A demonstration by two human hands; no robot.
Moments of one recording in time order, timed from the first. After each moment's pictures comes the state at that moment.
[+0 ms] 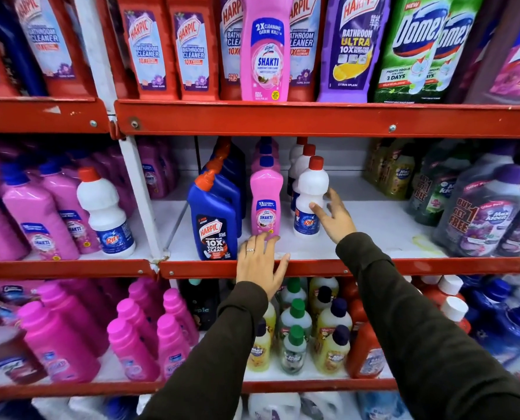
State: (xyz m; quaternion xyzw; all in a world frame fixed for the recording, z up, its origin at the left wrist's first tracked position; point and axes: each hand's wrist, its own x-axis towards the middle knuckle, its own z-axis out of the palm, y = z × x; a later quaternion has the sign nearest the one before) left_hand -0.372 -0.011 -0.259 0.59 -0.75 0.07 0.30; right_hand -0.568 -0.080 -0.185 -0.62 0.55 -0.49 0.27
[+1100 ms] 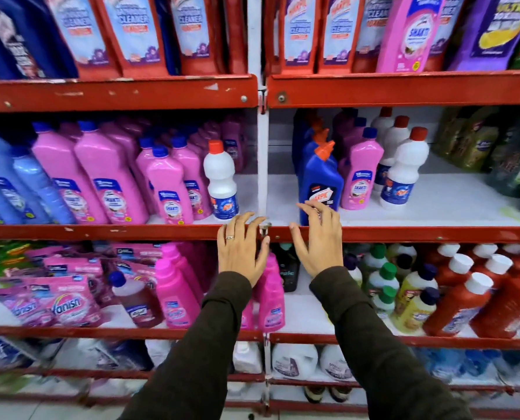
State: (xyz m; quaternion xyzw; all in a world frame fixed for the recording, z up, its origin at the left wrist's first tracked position) left_hand -0.107 0.071 -0.256 0.61 -0.70 0.15 0.35; right_hand -0.287 0.062 -0.231 -0.70 0.53 -0.48 -0.07
